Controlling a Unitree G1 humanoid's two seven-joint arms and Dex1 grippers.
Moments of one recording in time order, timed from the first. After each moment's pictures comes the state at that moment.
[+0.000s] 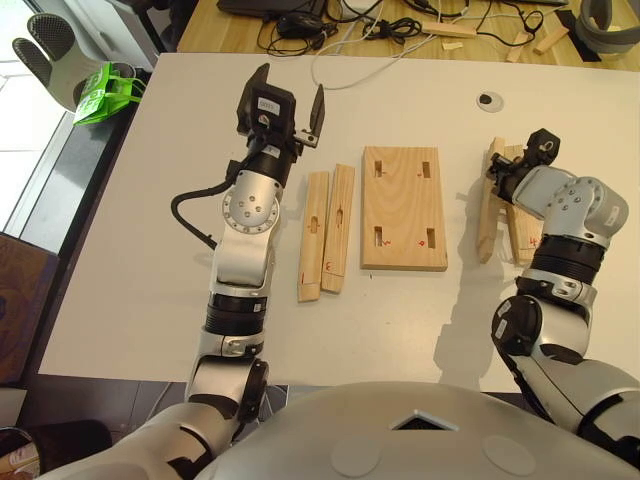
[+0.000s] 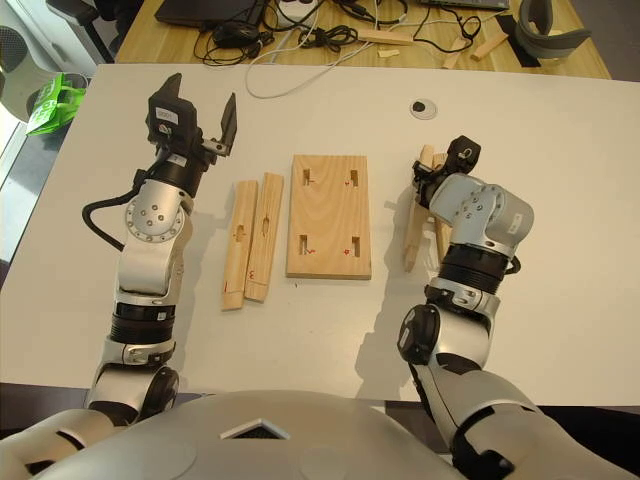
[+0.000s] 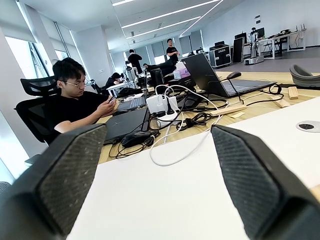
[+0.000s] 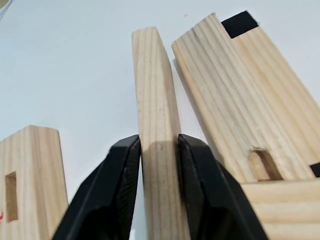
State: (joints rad) left arm -0.26 0.15 -0.07 -0.10 0.11 0.16 -0.09; right arm -0.57 -0.10 -0.48 0.20 0.33 1.14 -0.22
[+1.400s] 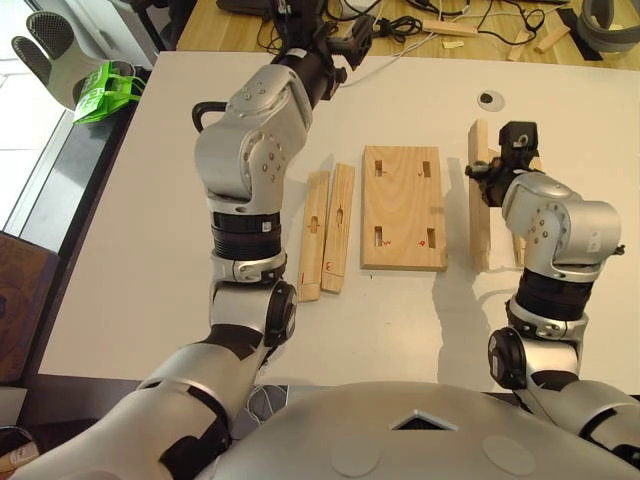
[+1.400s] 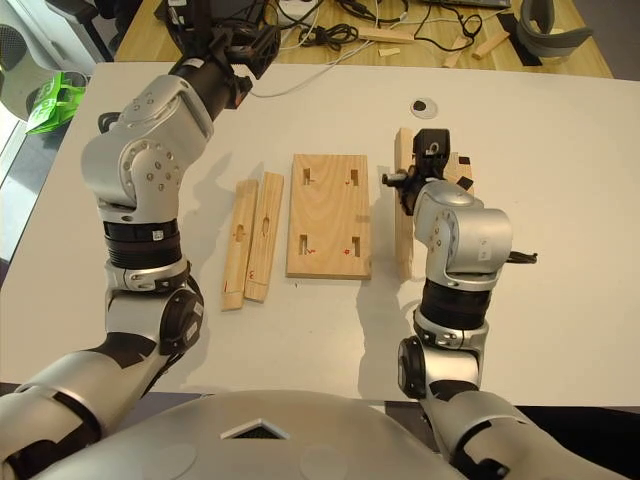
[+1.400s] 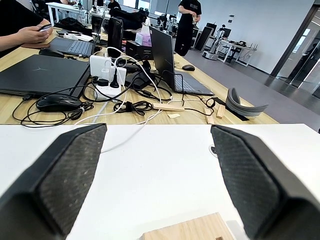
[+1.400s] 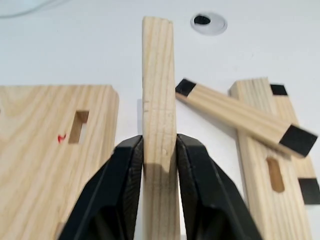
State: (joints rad) left arm -0.72 0.02 0.10 -0.03 -0.31 0.84 -0.03; right arm -0.39 -0.09 -0.13 -0.35 0.07 1.43 -0.01
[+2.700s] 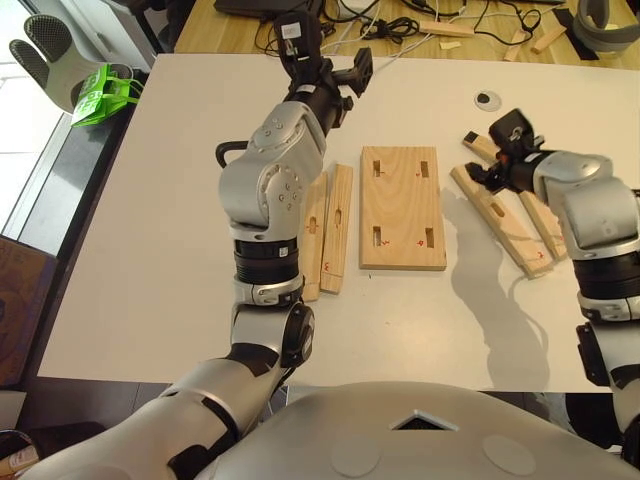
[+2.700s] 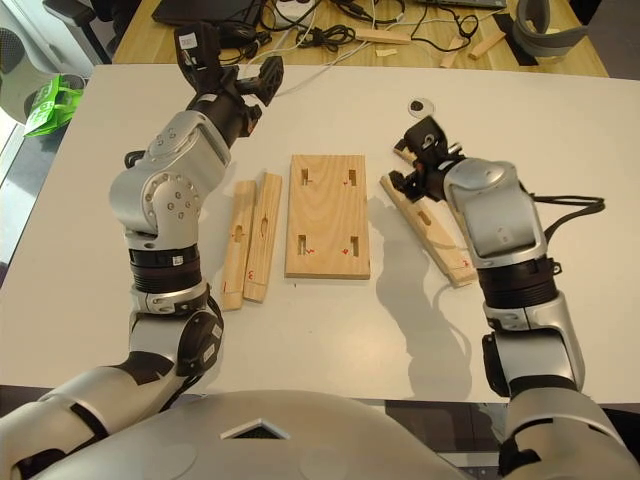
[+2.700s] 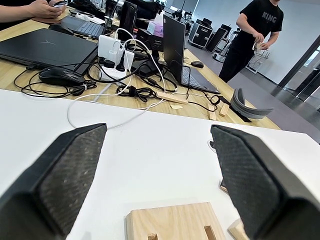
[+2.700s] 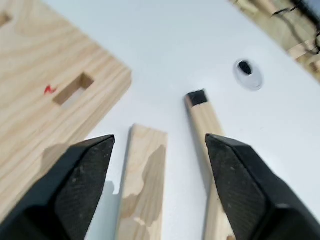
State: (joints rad) left arm -0.61 -0.09 0.10 -0.10 -0.31 0.83 0.07; right arm -0.52 -0.57 0.18 -0.05 0.05 0.96 0.47
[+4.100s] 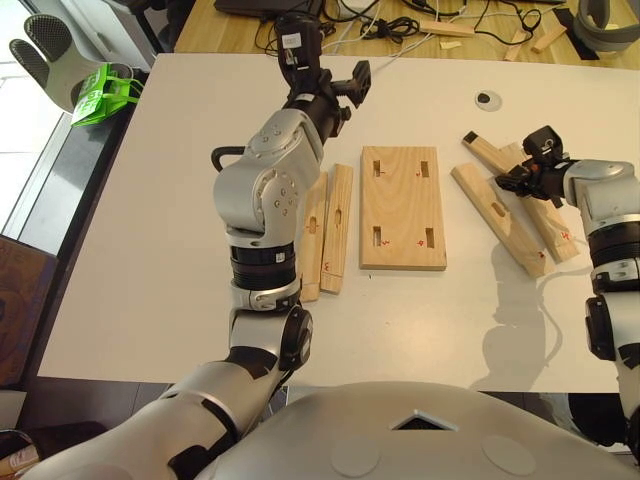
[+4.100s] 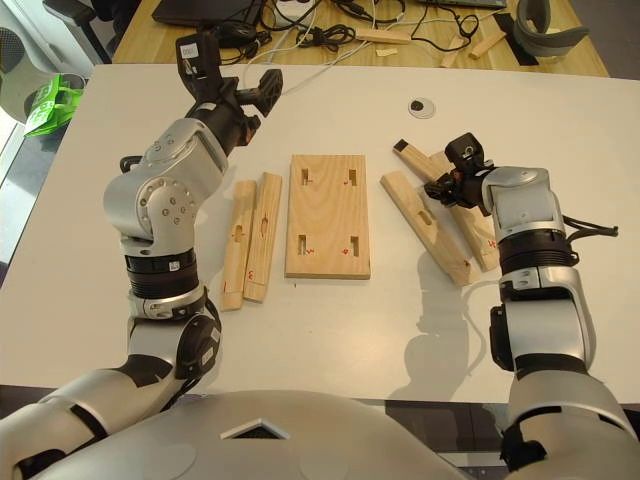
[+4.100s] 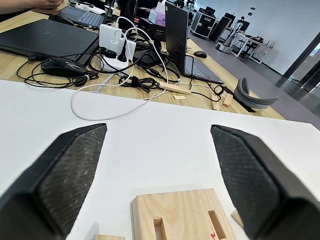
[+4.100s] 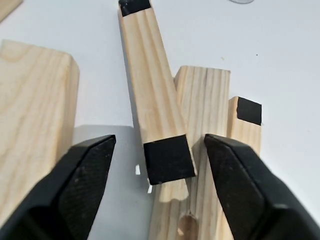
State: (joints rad) left arm -0.59 -0.08 0.10 -0.15 -0.31 0.91 0.08; right arm -0.62 -0.59 0.14 0.67 -0.03 0.55 0.66
